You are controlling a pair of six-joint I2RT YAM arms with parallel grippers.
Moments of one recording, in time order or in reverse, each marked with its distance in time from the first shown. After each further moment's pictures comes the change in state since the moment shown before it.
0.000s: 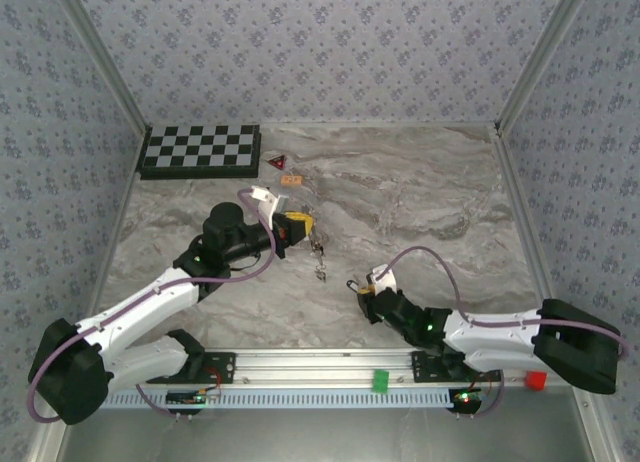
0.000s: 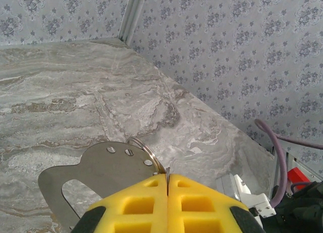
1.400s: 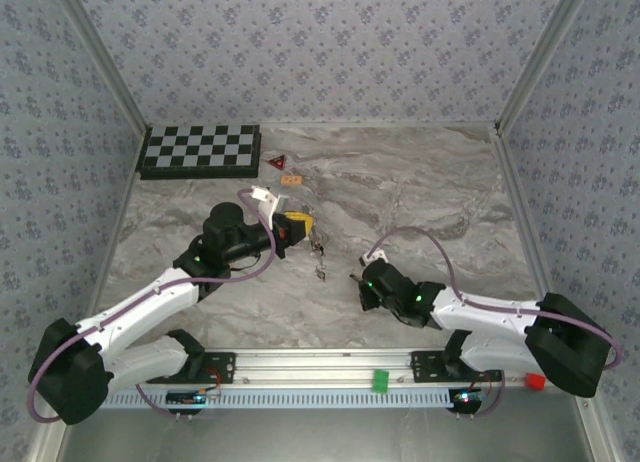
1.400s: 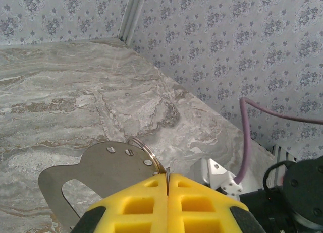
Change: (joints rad) left arm 0.000 0.000 0.000 0.000 0.000 0.000; right arm -0.200 0.084 0.274 -0.397 -0.263 -0.027
